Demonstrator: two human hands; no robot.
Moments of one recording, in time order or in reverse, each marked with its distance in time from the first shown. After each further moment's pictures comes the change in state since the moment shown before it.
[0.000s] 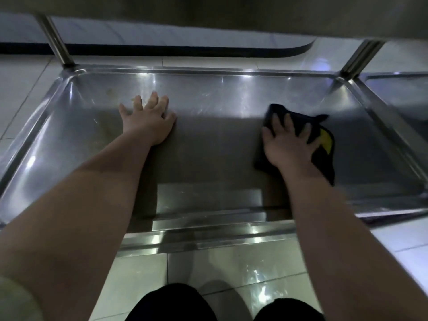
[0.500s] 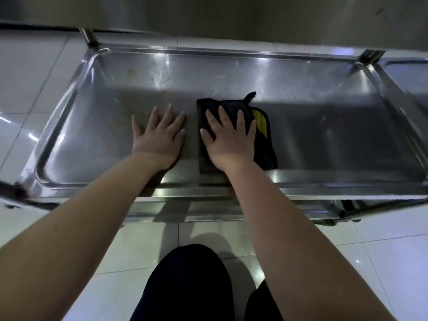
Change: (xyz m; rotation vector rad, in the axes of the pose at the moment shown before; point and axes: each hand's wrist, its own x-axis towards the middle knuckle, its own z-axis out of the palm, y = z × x) left_hand -0.123 -0.008 0.002 -0.068 -0.049 0.054; right_hand -0.102 -0.099 0.032 -0.024 -0.061 -0.487
